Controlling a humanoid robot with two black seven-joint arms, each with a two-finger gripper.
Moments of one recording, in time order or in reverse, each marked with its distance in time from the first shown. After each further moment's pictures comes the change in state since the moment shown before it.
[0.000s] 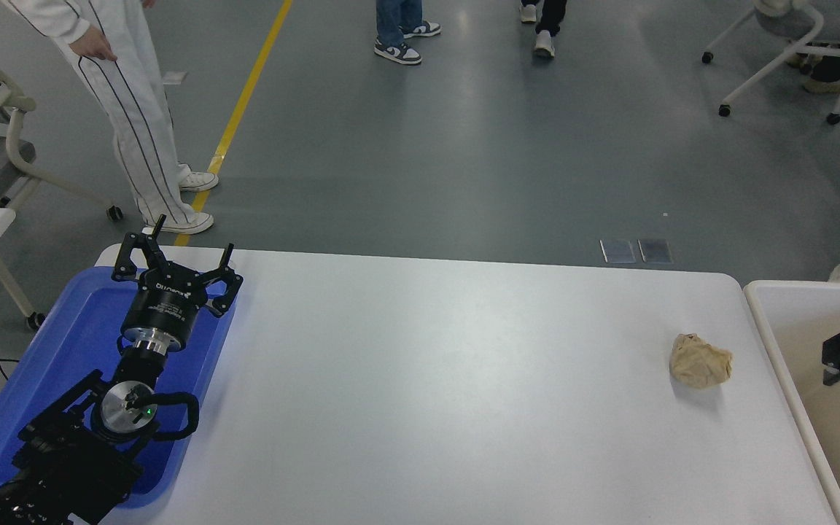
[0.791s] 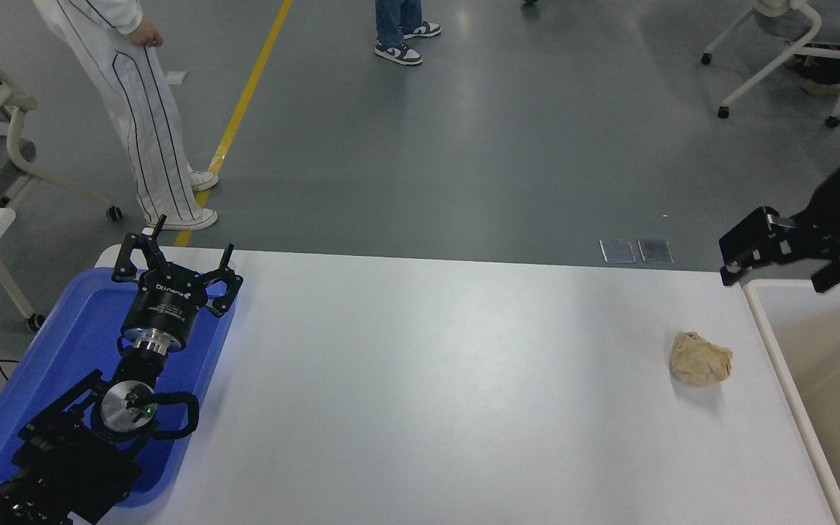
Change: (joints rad) left arm 0.000 0.000 0.000 0.000 0.000 0.001 0.000; right arm 0.371 0.246 0.106 0.132 0.006 0.048 0.005
